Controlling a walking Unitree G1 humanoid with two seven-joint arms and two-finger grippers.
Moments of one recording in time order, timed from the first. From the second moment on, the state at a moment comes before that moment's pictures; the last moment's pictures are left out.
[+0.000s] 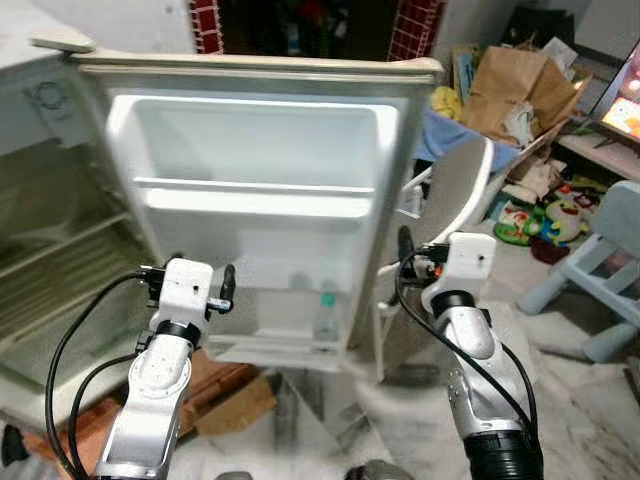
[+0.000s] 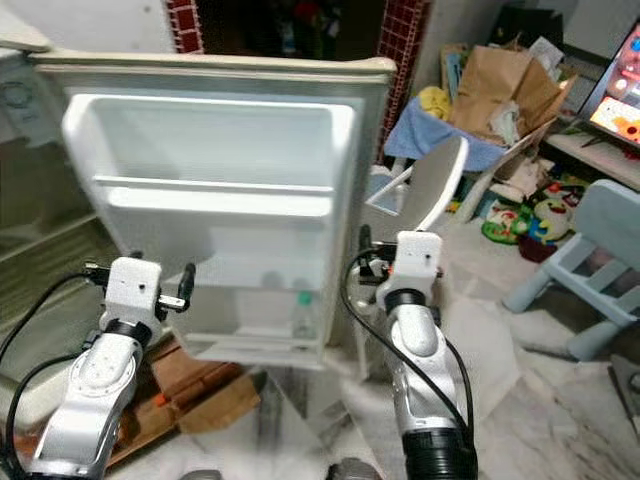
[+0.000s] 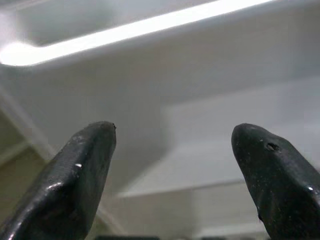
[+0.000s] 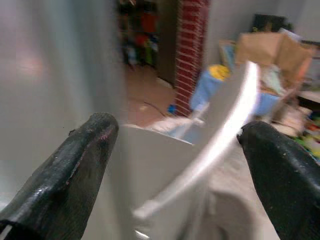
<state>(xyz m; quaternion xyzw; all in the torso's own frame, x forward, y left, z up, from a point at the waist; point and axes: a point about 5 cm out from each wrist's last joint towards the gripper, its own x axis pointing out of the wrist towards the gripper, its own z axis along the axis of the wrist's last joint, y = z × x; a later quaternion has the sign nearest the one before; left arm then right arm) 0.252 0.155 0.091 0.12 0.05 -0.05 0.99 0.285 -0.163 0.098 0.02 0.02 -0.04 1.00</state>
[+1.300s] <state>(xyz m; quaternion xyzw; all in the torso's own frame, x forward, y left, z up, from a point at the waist) 0.277 0.166 0.106 0.11 0.00 -0.01 0.99 0.303 -0.138 0.111 0.05 0.00 0.05 1.00</state>
